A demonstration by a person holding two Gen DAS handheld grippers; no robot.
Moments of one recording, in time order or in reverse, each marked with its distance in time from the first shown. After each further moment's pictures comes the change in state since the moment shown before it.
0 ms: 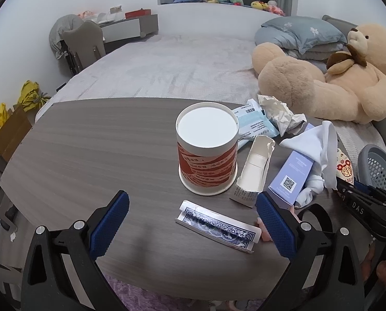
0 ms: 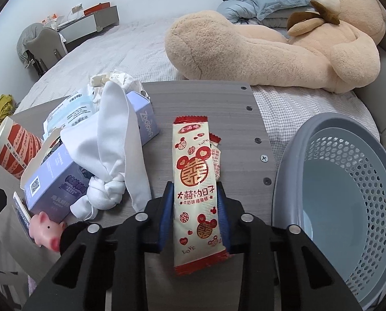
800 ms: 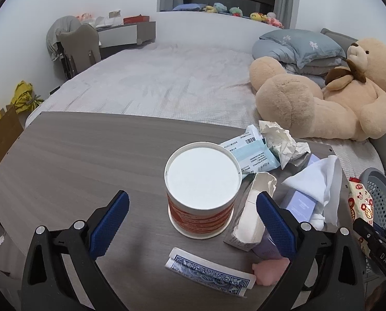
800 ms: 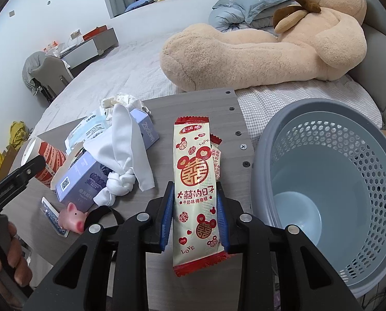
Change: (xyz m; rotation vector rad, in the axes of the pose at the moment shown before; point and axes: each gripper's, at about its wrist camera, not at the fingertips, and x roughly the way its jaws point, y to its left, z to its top) left arm 0.030 -0.001 0.033 -0.034 -0.052 -0.047; right arm -0.043 -0.029 -0.019 0.112 -0.063 0.090
